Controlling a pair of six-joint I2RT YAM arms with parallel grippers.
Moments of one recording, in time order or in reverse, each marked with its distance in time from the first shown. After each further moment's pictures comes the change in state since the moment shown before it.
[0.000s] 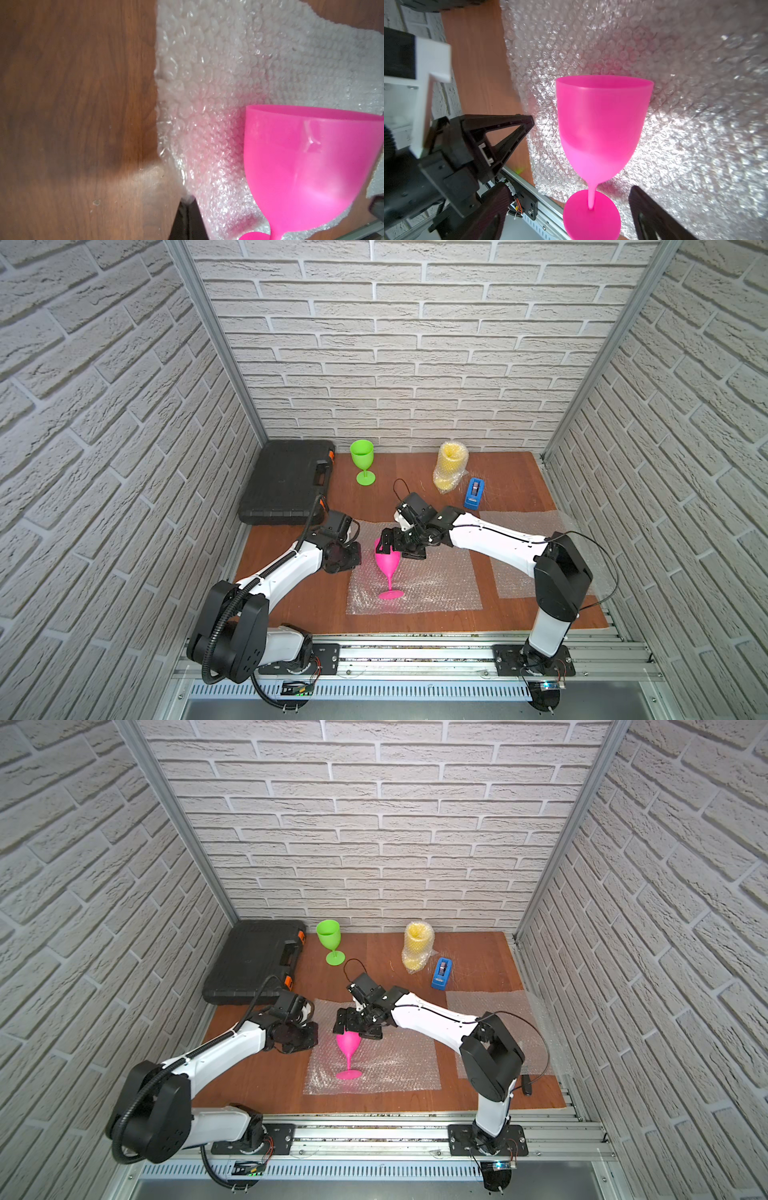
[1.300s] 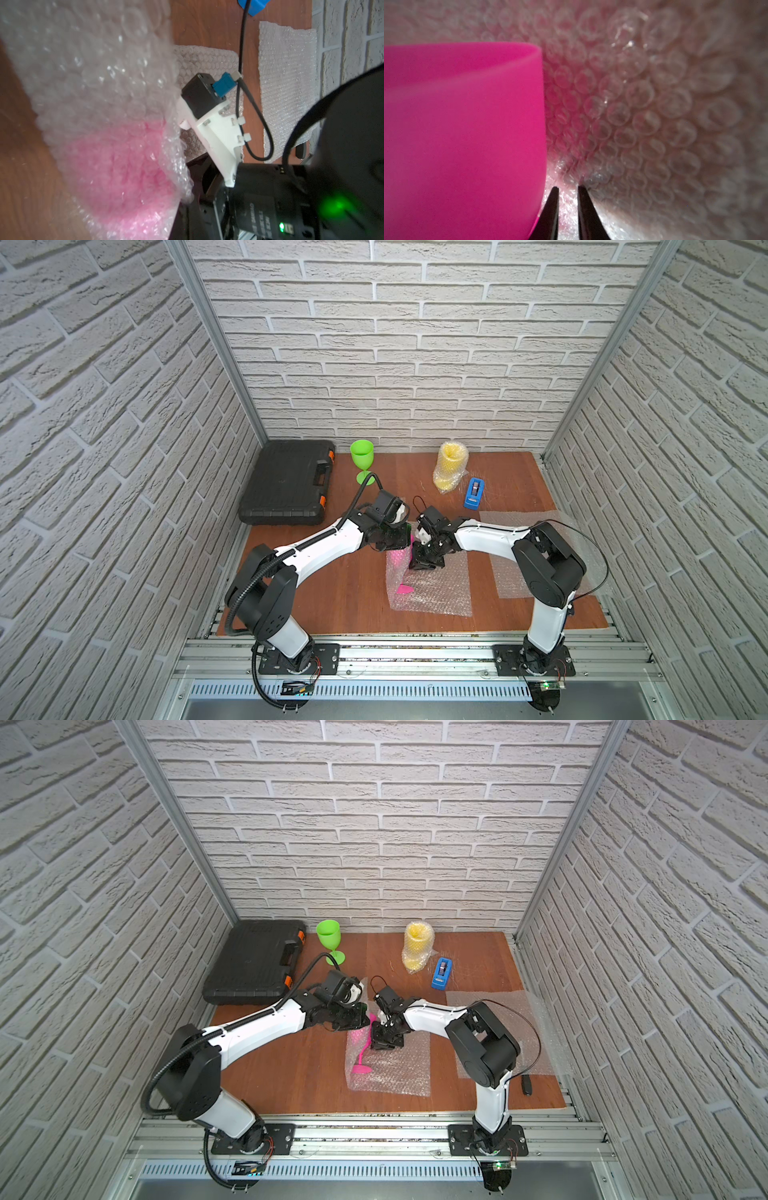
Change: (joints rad) left arm -0.322 0.293 0.370 0.135 0.132 -0.132; right arm -0.130 0.106 -0.264 0.140 -0.105 -0.092
